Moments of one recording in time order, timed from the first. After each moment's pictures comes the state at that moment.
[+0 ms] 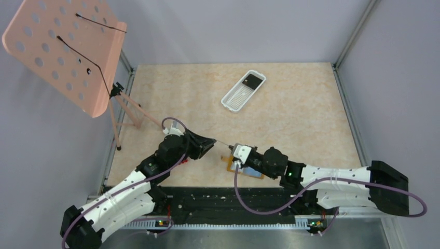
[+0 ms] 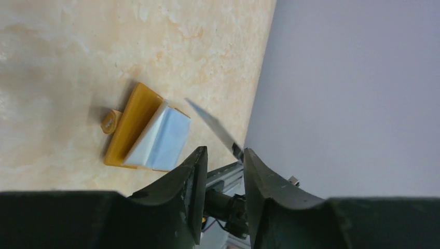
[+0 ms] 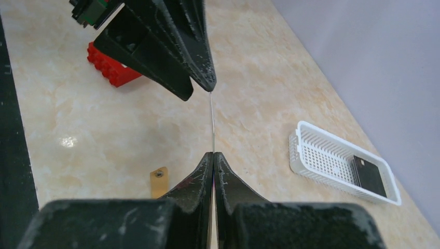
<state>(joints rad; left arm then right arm) -0.70 0.73 0.44 -0.08 0.01 -1.46 1.20 1.09 0.43 0.56 0.18 -0.50</state>
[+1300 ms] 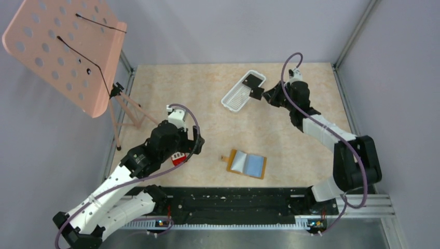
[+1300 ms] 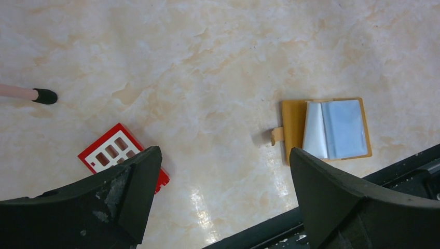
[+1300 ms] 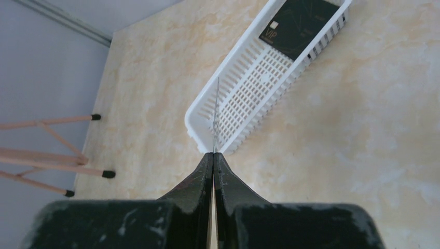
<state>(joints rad) -0.70 0.76 0.82 -0.60 -0.19 -0.39 0.27 1.43 0.86 0.28 -0.21 0.60</state>
